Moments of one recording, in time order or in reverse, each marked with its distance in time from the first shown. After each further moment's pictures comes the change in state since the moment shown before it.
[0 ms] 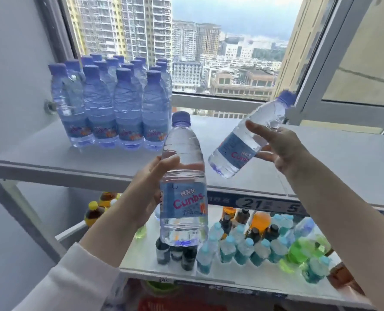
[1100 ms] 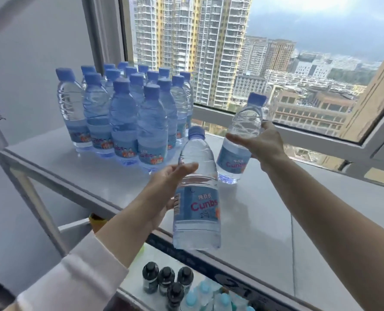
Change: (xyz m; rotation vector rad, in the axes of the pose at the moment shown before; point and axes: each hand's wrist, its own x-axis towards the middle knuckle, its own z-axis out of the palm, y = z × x) left_hand 0.112 0.004 0.065 0.015 0.323 -0.035; right_hand 0.167 -0.009 0.039 -0.333 -0.194 -0.251
